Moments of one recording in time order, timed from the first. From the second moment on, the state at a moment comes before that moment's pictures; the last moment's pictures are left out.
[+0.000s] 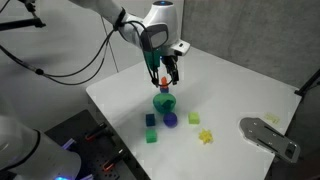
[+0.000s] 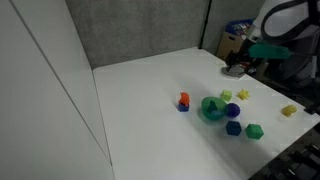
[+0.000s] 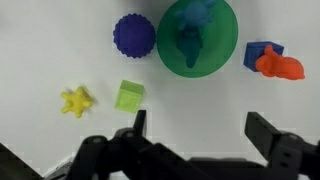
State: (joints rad) arm 0.11 0.19 -0.18 -2.20 0.03 2.53 0.43
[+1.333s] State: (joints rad) arm -0.04 -0.46 -0.10 -2.32 -0.05 1.87 0.03
